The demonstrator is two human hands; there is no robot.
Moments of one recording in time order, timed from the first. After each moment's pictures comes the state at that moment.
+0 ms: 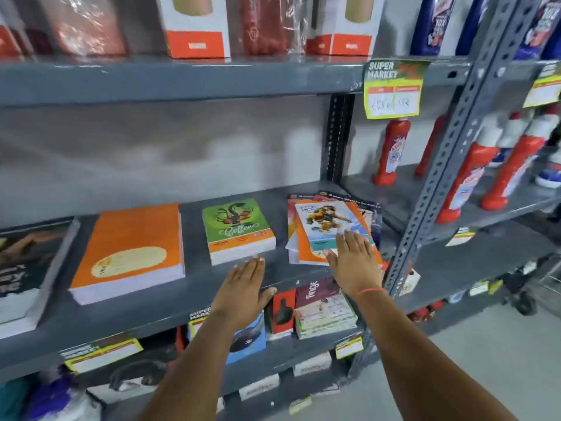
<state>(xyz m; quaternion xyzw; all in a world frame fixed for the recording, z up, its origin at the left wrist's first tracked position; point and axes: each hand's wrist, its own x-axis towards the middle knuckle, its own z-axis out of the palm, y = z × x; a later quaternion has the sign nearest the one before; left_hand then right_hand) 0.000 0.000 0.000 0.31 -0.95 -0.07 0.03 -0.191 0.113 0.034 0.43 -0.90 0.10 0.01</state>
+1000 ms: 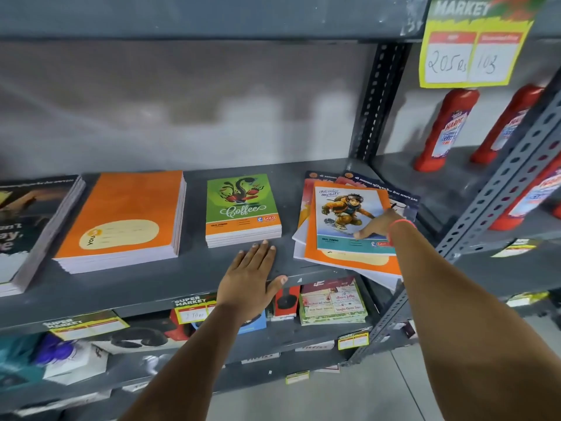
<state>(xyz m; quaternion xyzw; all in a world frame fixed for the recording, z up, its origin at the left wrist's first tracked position) -0.041 -0.012 -0.035 0.38 -0.92 -0.04 0.06 -0.330 0.030 0.030 0.22 -0.91 0.16 -0.30</state>
